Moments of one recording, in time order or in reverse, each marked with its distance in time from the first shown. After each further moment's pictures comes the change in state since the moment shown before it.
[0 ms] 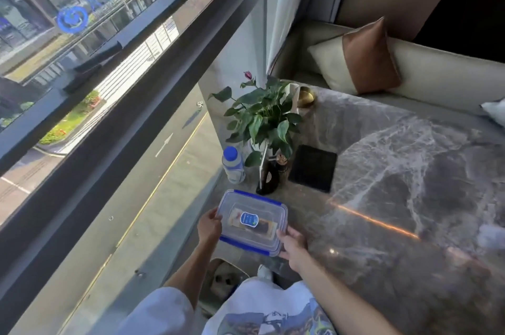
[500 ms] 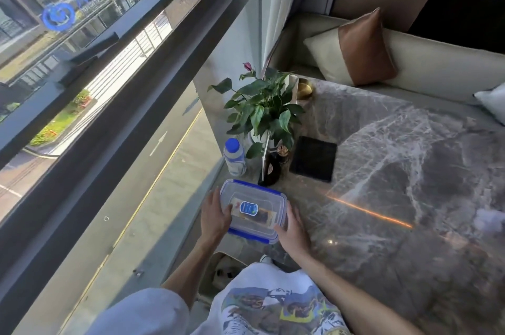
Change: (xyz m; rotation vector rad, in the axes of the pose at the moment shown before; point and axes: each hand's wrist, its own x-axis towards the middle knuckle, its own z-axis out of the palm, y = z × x) left_hand -0.003 -0.003 -0.011 0.433 -0.025 0.375; right_hand -0.012 0.011 0.003 -0.827 0.063 -0.543
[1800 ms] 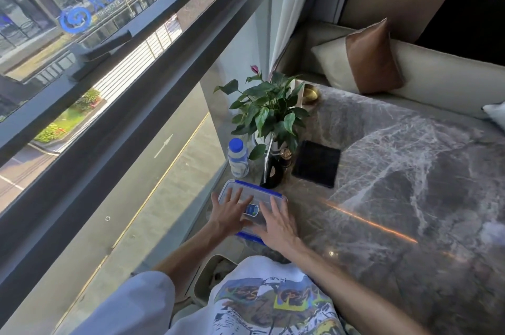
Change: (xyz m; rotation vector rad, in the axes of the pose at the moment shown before) left_hand 0.014 0.014 0.013 0.738 -0.322 0.390; right_hand 0.013 -0.031 0.010 -0.726 -0.152 -0.330
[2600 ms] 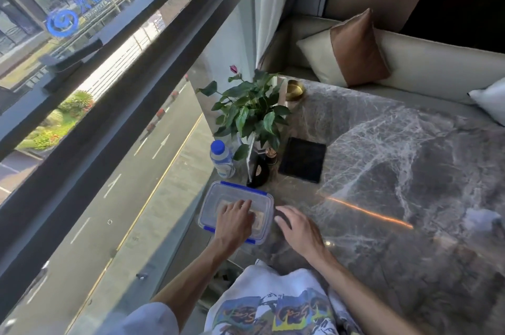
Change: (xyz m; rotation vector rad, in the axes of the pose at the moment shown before) left_hand -0.010 0.058 0.005 -0.202 0.236 -0.022; right_hand -0.036 0.085 -0.015 0.368 0.280 -0.014
